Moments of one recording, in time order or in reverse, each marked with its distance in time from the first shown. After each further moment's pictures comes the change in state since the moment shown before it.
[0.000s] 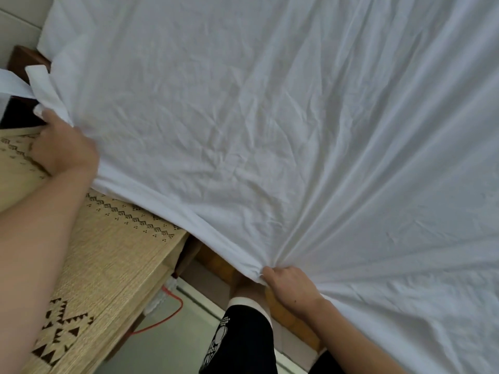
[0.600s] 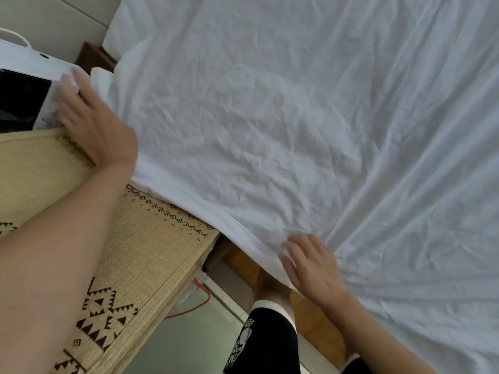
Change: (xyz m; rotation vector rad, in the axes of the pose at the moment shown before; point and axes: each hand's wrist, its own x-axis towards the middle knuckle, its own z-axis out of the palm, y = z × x) left_hand -0.061 0.052 -0.088 0.103 0.387 0.158; right_hand 0.038 -0.022 -0.057 0.175 0.617 -0.102
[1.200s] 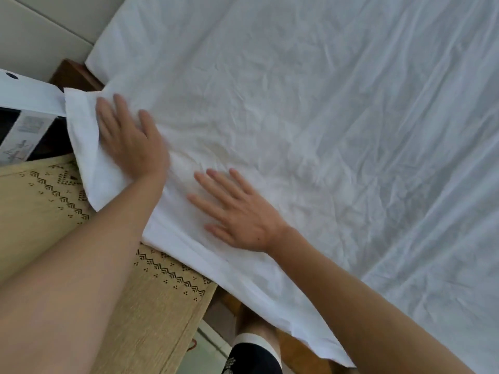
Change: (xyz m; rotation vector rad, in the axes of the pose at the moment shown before) left_hand 0.018 0.054 0.064 -0.364 -0.156 -0.191; right_hand 0.207 -0.009 0.028 -0.199 -0.273 -0.444
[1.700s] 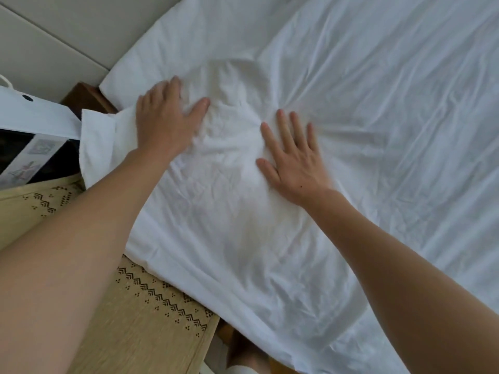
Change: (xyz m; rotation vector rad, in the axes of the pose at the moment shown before) left_hand 0.059 0.061 -0.012 0.015 -0.301 0.352; right_hand 0.033 0.112 -0.050 -0.196 -0.162 0.515
